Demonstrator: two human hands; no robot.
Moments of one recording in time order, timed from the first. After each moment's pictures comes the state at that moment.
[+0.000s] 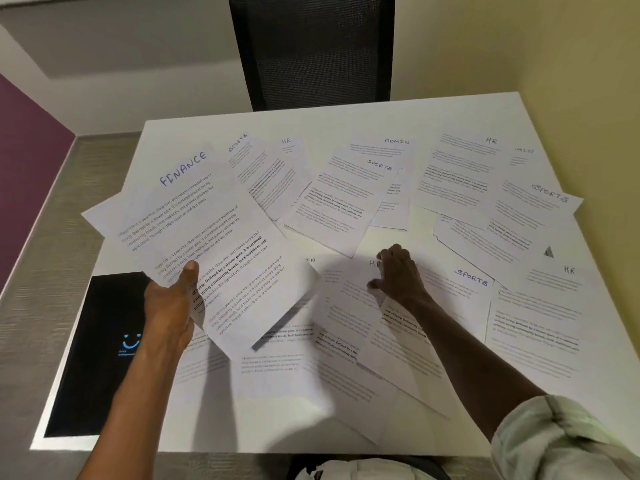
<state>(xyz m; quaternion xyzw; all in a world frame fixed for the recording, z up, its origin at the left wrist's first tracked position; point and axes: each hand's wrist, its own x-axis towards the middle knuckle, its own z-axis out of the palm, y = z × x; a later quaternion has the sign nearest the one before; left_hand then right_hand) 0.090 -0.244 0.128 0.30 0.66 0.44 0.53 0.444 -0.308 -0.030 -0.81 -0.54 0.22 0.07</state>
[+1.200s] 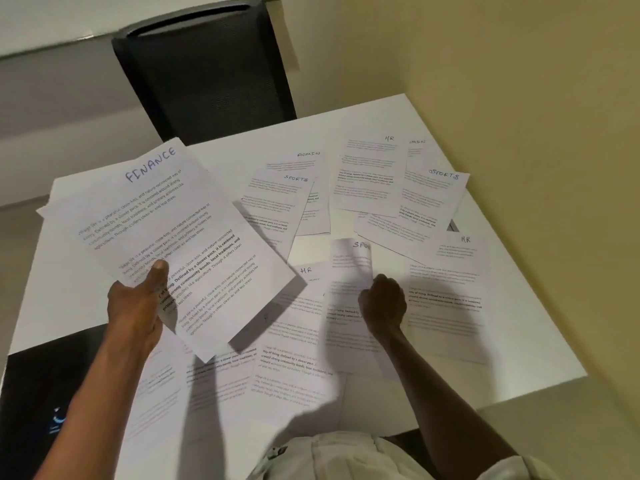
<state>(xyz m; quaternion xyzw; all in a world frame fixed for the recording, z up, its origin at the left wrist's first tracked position) 0.183 -0.238 0.143 0.41 0.60 0.41 0.55 0.464 -0.416 0.017 -0.95 -0.25 0.16 0.15</state>
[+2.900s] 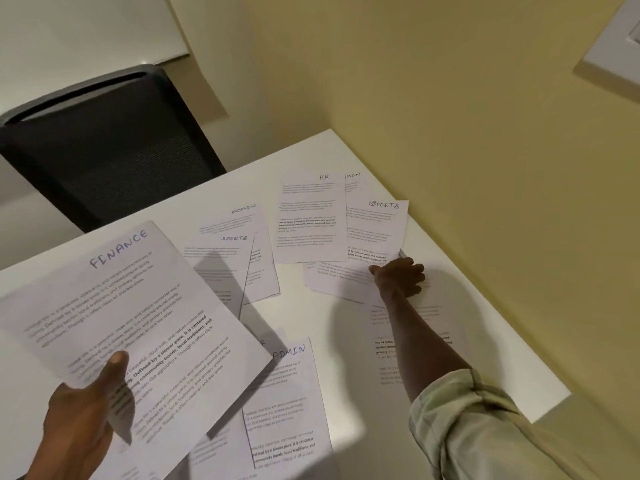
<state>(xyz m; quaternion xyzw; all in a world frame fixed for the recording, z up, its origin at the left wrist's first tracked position) 0.172 -0.140 0.032 0.46 0.62 0.24 0.60 0.678 -0.361 -0.039 -0.95 0.10 0.20 0.21</state>
